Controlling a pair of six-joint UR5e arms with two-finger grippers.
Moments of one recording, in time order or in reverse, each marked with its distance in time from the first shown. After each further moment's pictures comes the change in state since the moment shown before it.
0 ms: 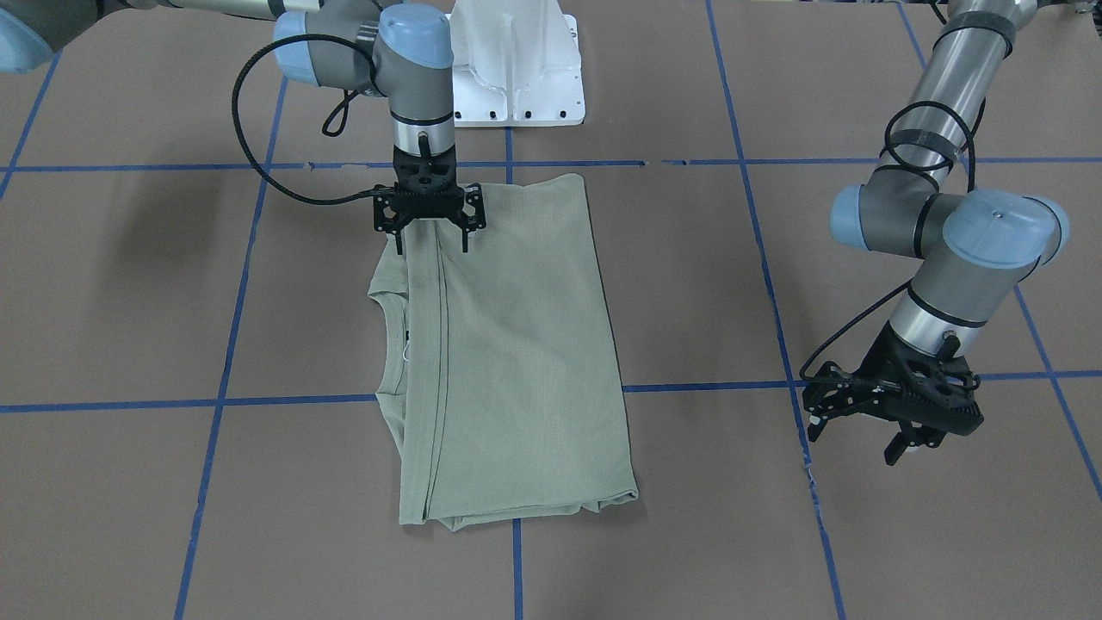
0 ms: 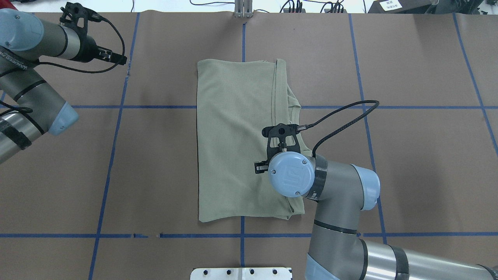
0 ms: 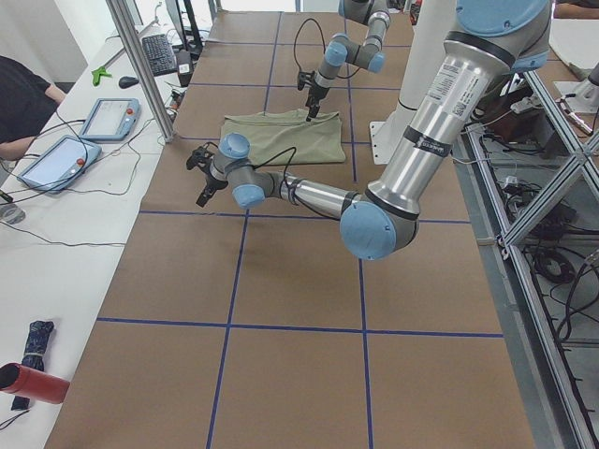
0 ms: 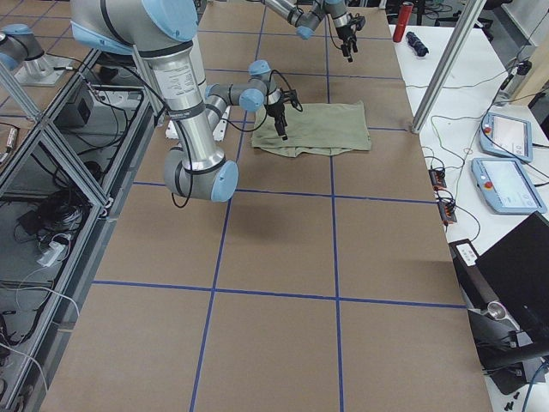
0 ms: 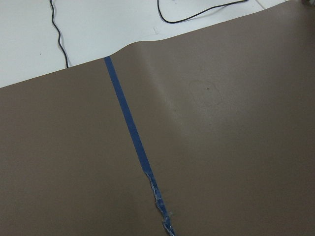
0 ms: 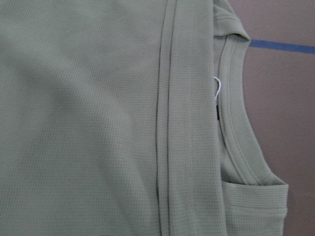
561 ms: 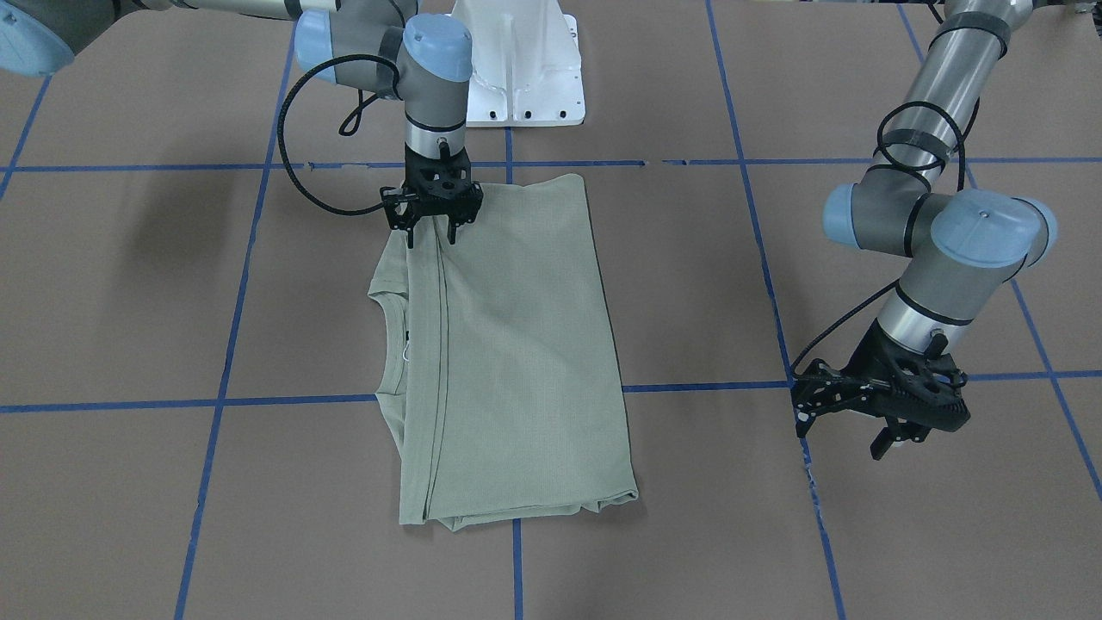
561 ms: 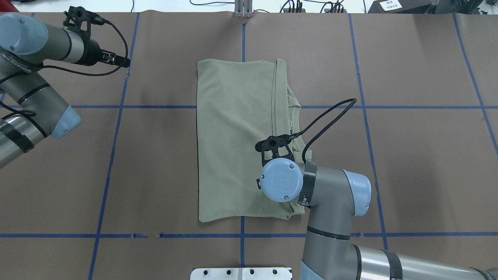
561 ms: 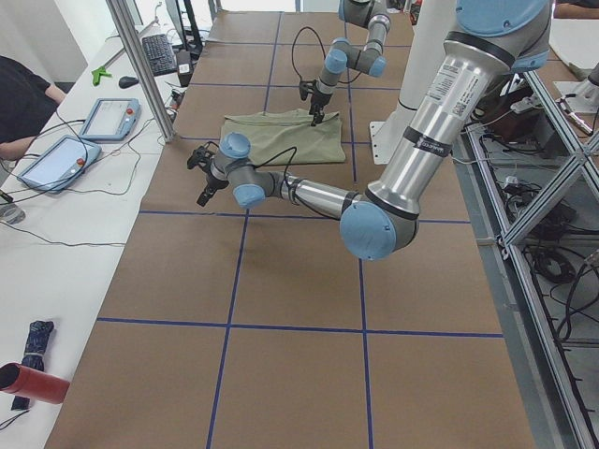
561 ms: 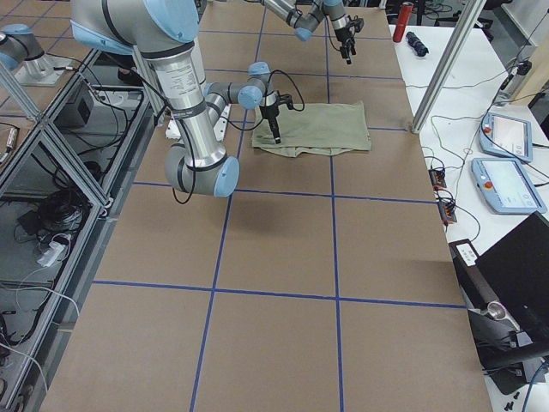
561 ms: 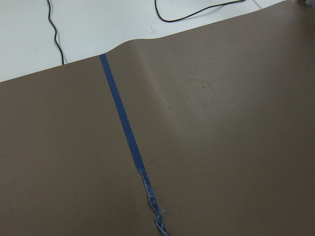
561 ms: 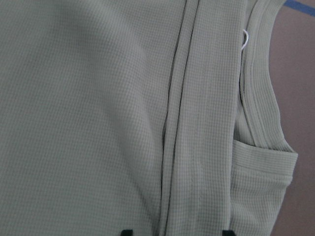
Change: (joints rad) left arm 0.023 0.001 0.002 -0.019 0.000 -0.061; right arm -0.025 0.010 -0.004 -0.123 0.048 -0.124
